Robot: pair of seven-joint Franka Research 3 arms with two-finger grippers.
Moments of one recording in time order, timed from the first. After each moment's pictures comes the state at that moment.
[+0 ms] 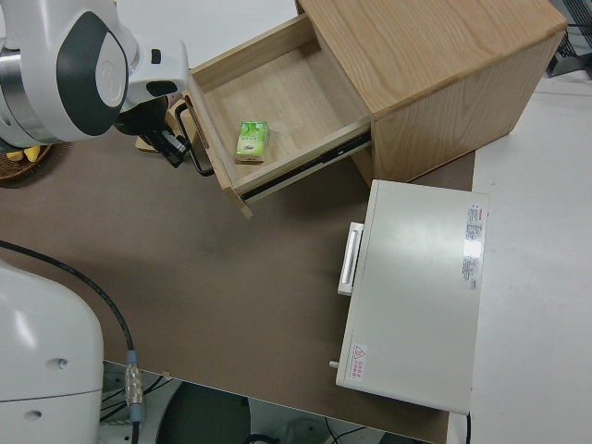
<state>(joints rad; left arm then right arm) 0.02 -0.13 -0.07 -1.71 -0.04 1.56 -0.33 0.01 0.00 0.22 -1.50 0.06 1.45 0.76</state>
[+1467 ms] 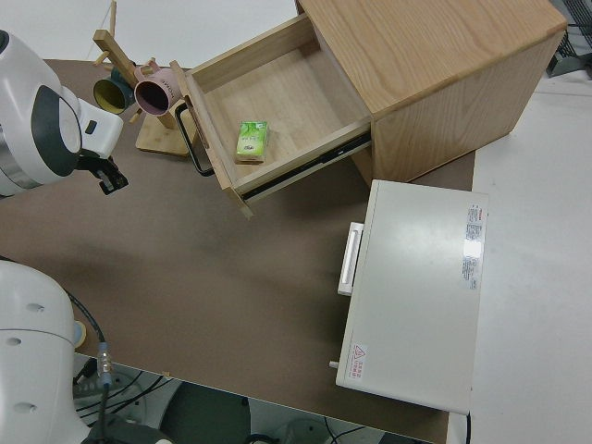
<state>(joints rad) 0.02 -0.13 -0.07 -1.71 -0.04 1.56 -0.33 0.33 0.07 0.16 -1.70 0.07 1.79 1.35</state>
